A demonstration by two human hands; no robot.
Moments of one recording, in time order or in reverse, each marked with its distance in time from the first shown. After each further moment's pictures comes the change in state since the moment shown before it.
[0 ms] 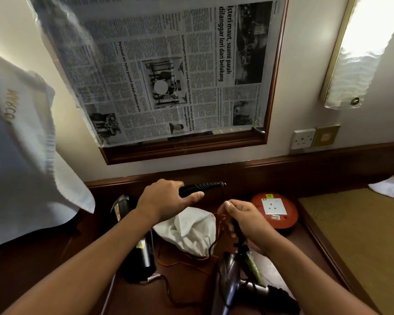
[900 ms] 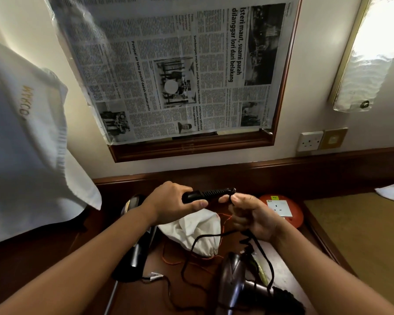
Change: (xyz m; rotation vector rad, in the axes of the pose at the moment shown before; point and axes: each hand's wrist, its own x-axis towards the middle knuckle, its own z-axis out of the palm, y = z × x) left_hand -0.011 -0.018 -0.004 -0.335 -0.065 0.220; right_hand 0.020 -0.008 -0.009 0.428 -0.311 0.054
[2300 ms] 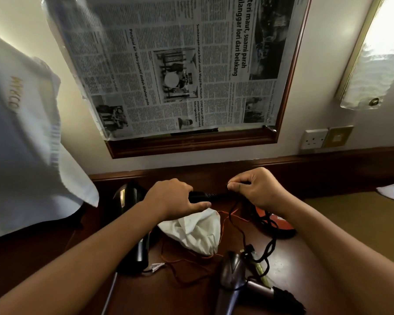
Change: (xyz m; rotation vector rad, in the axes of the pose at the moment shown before) left_hand 0.021 0.002 0.005 0.555 -0.180 -0.143; right_hand 0.016 -0.053 0.008 -1.163 0.365 -0.284
